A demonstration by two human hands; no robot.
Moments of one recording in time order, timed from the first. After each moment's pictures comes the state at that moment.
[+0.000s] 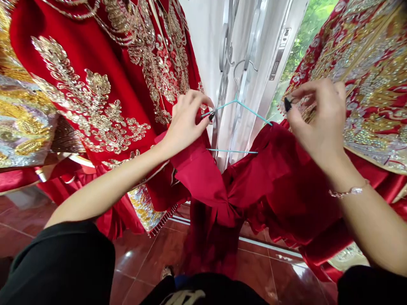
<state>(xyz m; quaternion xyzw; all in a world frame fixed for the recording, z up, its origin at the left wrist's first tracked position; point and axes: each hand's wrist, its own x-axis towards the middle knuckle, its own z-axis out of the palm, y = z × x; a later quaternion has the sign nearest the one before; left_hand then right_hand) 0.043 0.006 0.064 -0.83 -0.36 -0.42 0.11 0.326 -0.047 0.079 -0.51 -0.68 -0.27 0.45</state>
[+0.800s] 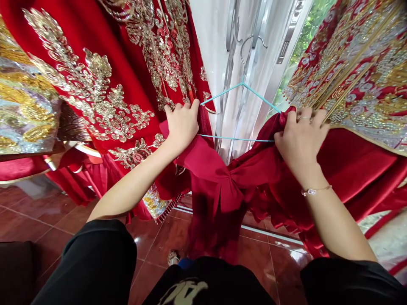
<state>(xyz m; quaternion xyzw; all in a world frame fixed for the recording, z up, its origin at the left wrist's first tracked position) 0.029 0.030 0.019 -0.74 -0.50 -0.42 0.18 0.317 -0.038 0.012 -0.62 -0.63 -0.32 0.34</state>
